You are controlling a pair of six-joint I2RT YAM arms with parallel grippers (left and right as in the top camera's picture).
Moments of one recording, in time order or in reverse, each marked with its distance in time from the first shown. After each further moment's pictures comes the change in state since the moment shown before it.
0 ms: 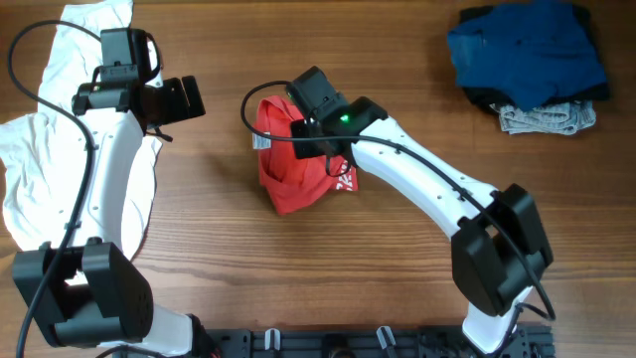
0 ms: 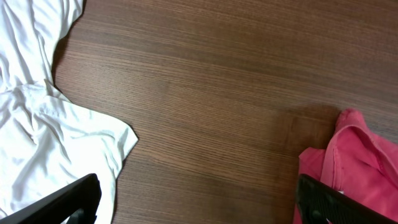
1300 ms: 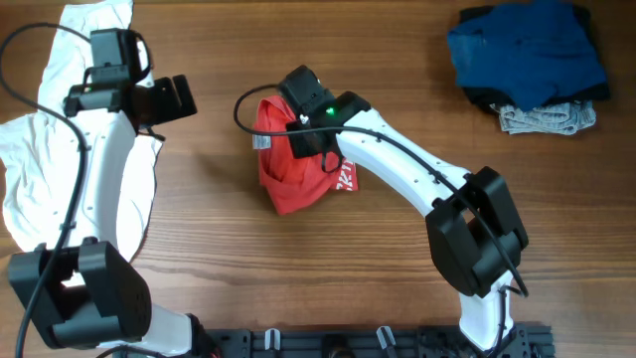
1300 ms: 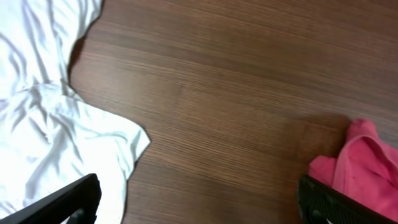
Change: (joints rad) left arm 0.039 0.000 0.000 0.007 0.000 0.000; right arm 0.000 0.115 0.088 -0.081 0.024 -0.065
